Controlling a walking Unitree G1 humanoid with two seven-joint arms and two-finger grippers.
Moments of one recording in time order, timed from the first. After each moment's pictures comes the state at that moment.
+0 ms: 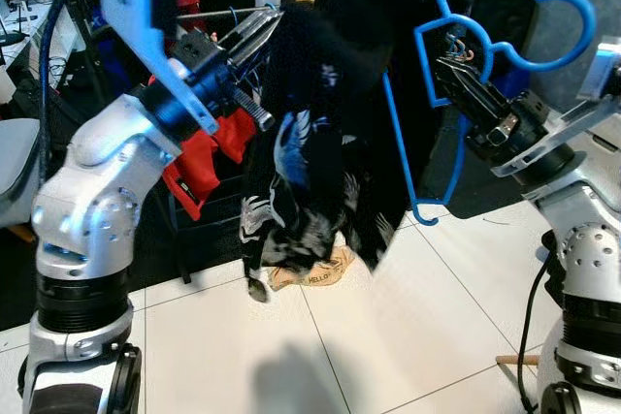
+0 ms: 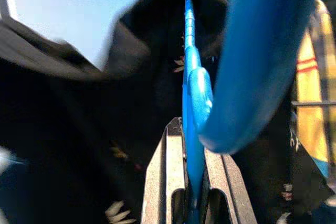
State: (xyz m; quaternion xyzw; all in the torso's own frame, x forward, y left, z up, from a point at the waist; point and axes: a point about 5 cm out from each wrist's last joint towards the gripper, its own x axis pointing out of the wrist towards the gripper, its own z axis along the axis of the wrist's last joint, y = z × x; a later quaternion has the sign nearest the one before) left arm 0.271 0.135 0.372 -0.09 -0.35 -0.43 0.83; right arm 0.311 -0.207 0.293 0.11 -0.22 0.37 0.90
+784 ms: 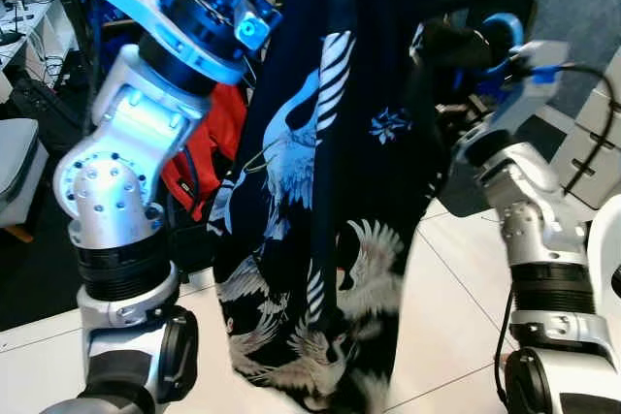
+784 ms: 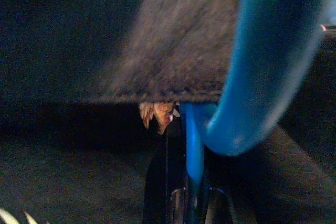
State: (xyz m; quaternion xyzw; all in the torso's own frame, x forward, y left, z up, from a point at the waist) left arm 0.257 0.103 0.402 -0.33 -0.34 -0.56 0.68; right arm 0.367 -0.188 0.262 0.07 -0.13 0.17 0.98
